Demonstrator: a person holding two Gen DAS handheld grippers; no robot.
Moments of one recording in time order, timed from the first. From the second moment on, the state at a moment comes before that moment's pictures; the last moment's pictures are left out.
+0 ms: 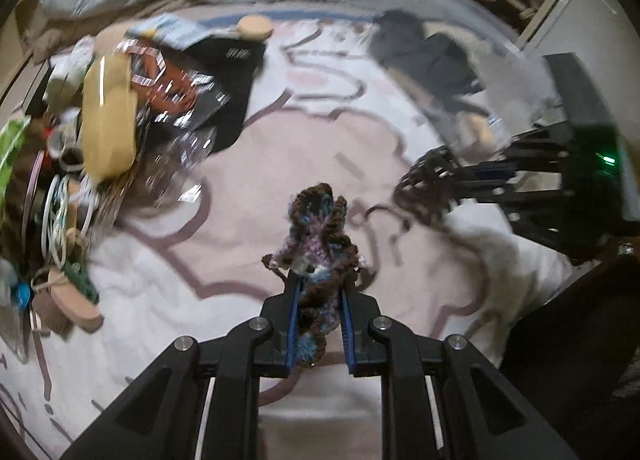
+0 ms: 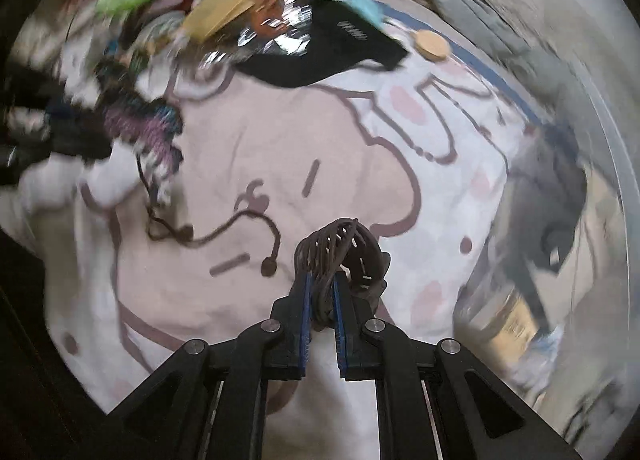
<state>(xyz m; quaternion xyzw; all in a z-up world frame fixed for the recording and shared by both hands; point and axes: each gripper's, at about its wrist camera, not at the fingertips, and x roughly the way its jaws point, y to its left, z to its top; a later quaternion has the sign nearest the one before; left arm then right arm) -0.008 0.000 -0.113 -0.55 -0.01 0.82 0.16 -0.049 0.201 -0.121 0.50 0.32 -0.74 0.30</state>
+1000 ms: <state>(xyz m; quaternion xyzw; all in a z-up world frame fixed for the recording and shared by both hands) -0.004 -0.013 -0.165 -0.61 0.11 0.78 0.08 -0.047 0.199 -0.116 0.51 0.18 -0.74 0.39</state>
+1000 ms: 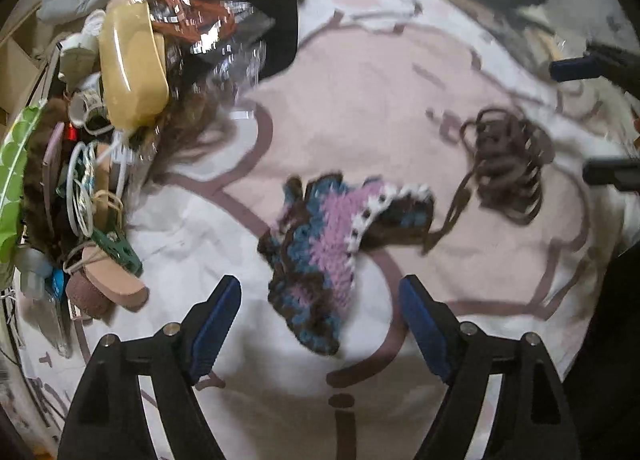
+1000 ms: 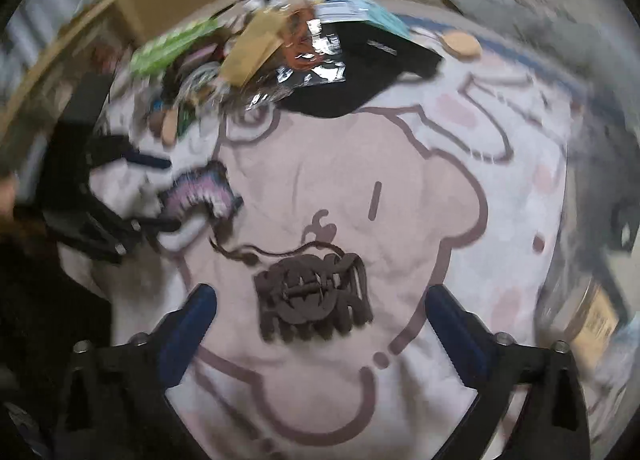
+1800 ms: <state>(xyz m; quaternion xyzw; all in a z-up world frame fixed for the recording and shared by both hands) -0.010 -0.082 -0.151 -0.61 0.00 0.79 0.03 -0.044 0.180 -0.160 0.55 0.19 -0.71 0.40</state>
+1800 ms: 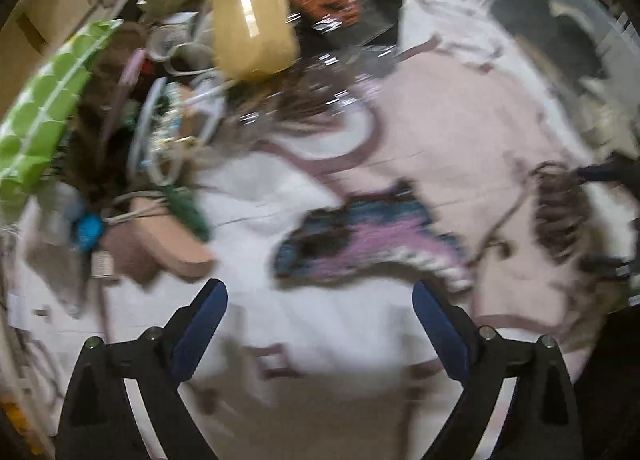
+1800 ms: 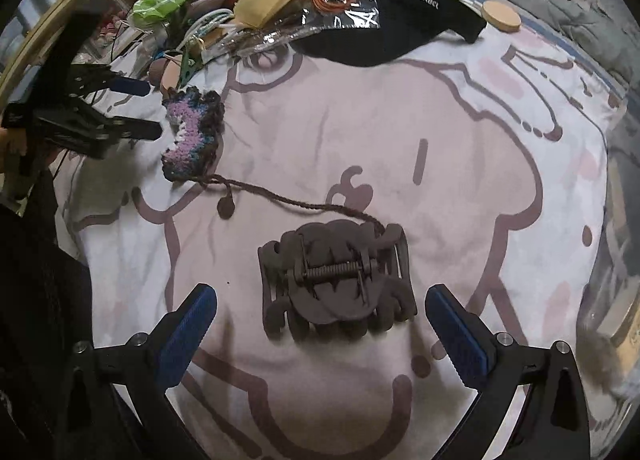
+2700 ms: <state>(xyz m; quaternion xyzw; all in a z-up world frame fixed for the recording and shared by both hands) -0.037 -0.045 -0.188 -0.65 -0.06 0.76 0.01 -0.036 0.169 -0.164 0.58 0.18 -0.68 0.41</state>
